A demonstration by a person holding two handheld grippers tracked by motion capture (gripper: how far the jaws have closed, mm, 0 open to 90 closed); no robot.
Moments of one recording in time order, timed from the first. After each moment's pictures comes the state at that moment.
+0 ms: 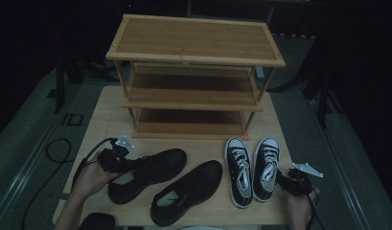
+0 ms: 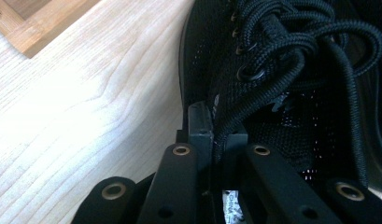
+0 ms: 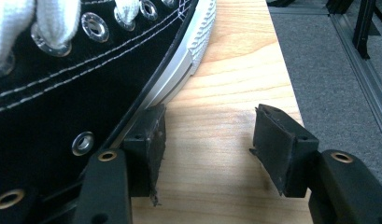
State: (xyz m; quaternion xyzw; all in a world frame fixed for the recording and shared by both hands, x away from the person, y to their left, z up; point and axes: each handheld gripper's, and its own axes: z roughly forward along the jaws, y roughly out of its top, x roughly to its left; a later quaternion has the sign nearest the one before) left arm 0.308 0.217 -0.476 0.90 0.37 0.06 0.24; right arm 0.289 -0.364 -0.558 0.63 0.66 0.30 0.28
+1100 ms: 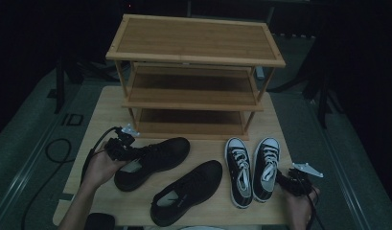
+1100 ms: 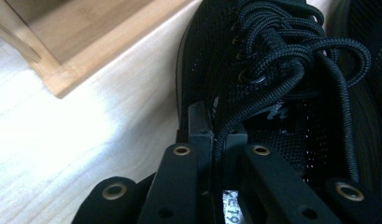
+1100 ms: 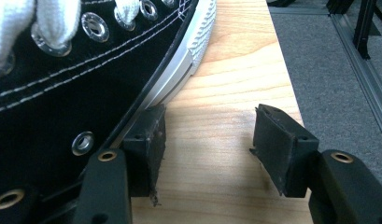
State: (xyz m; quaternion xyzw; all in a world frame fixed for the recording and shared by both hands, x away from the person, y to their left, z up) left arm 0.335 0.201 -0.462 0.87 0.40 0.09 0.26; right arm 0.289 -0.364 -0.558 0.63 0.66 0.30 0.28
